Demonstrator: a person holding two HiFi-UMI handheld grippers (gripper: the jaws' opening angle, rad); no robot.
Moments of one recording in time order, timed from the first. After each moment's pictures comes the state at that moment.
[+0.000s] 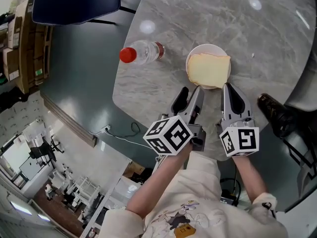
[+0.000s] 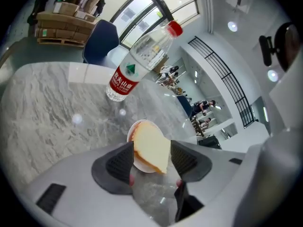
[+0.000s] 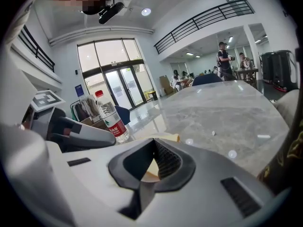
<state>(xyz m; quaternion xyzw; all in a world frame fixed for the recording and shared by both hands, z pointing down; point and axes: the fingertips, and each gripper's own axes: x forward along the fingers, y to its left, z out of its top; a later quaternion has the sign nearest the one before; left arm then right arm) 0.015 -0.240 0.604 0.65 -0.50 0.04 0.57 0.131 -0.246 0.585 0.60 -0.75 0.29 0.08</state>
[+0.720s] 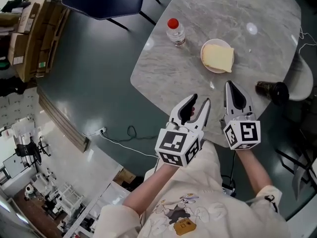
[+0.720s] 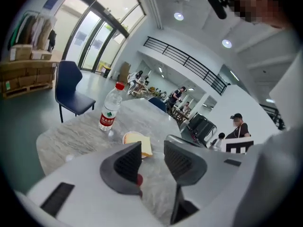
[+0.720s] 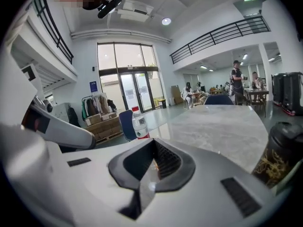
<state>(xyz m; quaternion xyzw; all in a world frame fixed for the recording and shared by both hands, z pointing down) -0.025 -0.144 0.461 0.80 -0.44 0.10 0.39 0.074 -0.186 0.473 0.58 -0.79 0.20 0.09</state>
